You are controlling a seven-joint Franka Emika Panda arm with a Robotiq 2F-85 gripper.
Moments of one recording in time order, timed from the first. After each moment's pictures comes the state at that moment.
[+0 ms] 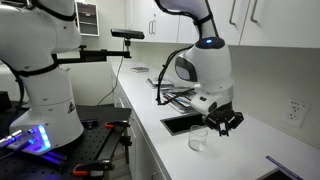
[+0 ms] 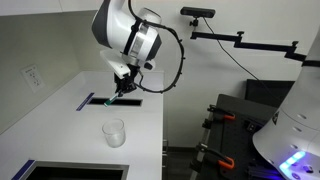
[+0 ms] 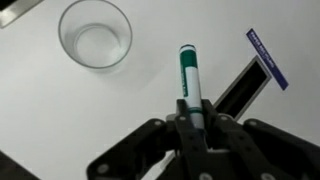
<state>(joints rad) -0.13 0.47 0.24 -2.25 1.16 3.11 0.77</state>
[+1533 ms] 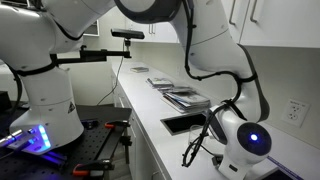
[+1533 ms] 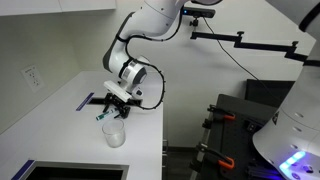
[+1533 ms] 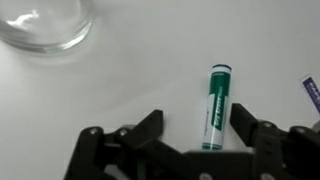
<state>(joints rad) -0.22 1.03 0.18 -1.67 1.24 2.68 0.24</state>
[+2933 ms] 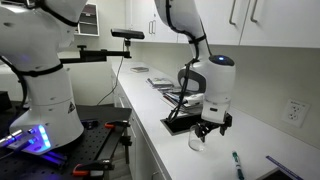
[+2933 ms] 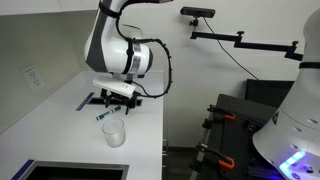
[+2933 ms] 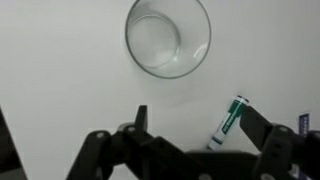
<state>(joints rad) 0.18 0.59 -0.05 -2.16 0.88 2.90 0.59</state>
